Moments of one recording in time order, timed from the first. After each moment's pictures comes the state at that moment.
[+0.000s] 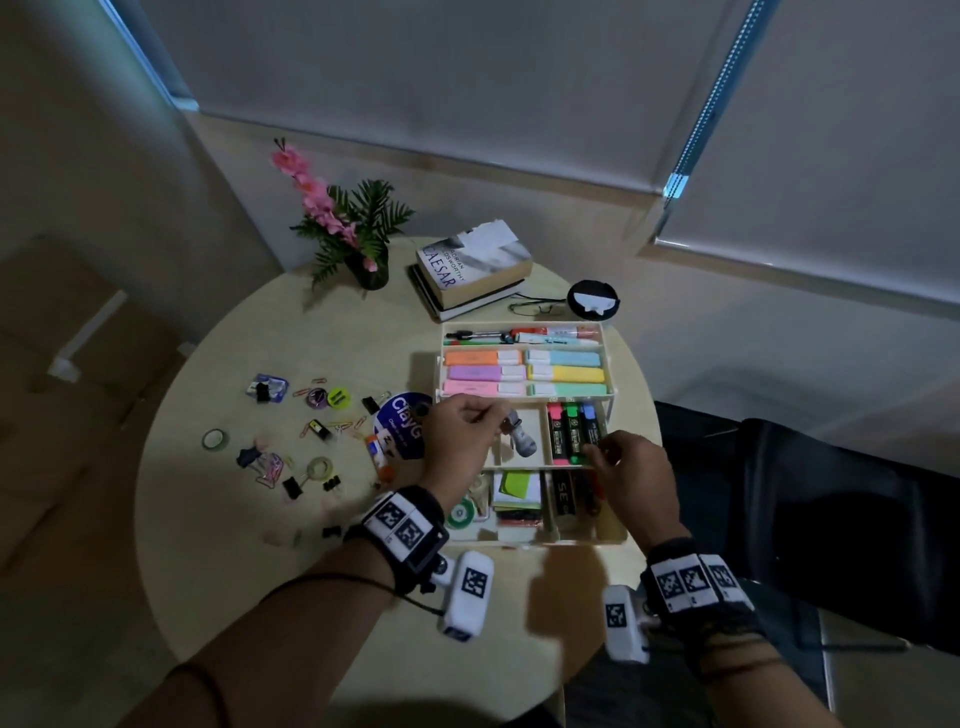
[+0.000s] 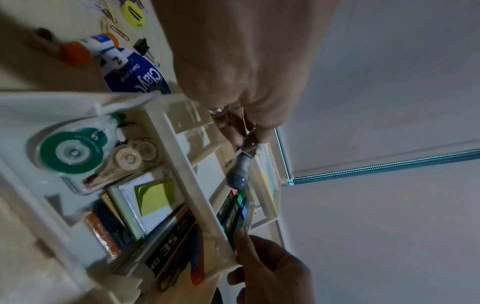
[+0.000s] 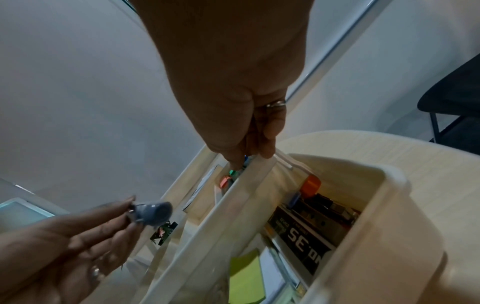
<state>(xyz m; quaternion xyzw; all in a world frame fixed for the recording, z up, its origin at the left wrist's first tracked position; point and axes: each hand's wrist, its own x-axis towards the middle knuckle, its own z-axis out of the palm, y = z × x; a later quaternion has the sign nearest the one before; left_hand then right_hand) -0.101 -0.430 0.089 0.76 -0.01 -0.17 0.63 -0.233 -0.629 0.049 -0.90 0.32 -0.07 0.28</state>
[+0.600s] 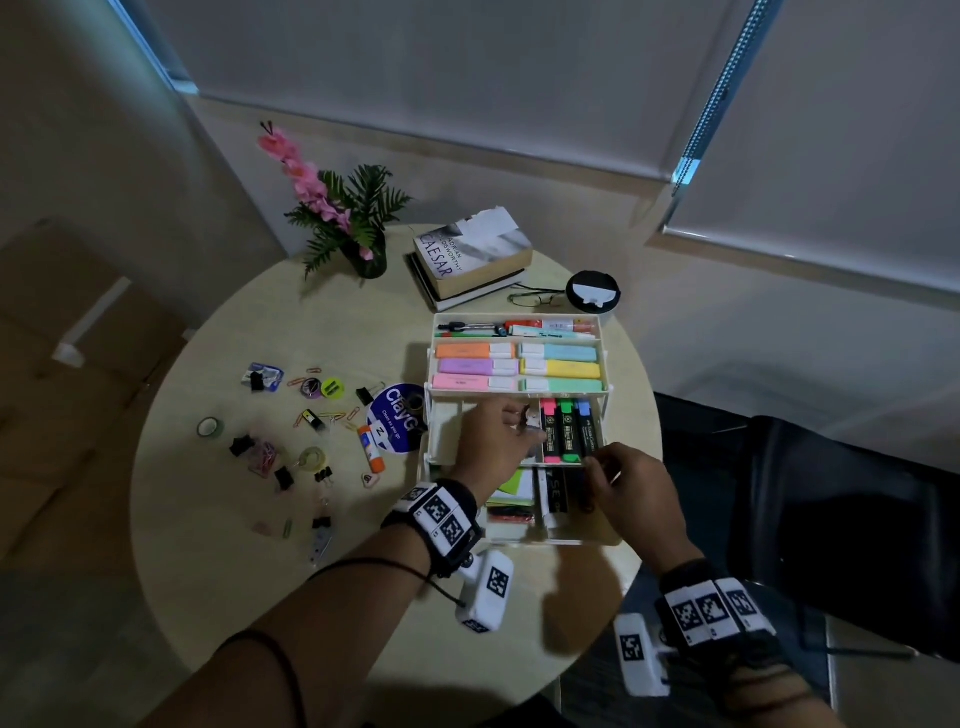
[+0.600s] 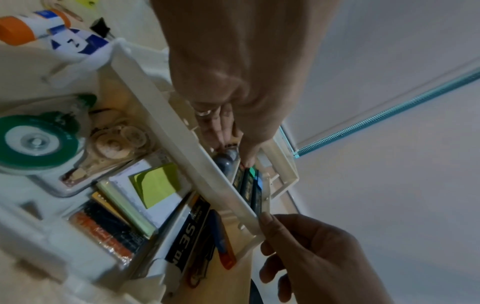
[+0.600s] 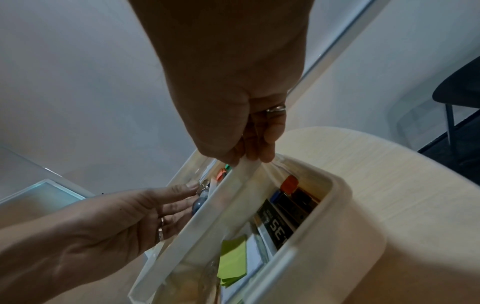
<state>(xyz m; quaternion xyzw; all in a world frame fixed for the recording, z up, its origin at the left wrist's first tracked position) -0.114 -0.477 0.057 0.84 -0.09 -0.23 0.48 -0.255 -0.640 0.041 -0.91 0.26 -0.03 0.32</state>
